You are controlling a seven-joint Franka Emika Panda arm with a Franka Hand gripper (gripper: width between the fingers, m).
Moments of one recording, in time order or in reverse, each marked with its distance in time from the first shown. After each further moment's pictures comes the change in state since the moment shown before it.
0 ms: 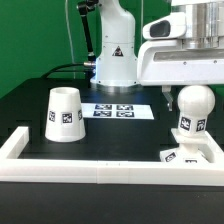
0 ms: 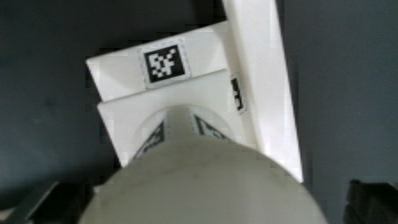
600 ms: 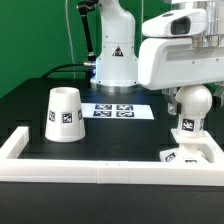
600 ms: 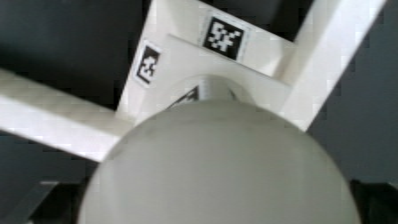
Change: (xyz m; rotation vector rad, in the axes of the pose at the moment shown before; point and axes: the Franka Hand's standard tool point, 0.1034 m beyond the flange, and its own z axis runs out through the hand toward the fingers) arm 0.005 0.006 -0.002 -0.051 0.009 -0.651
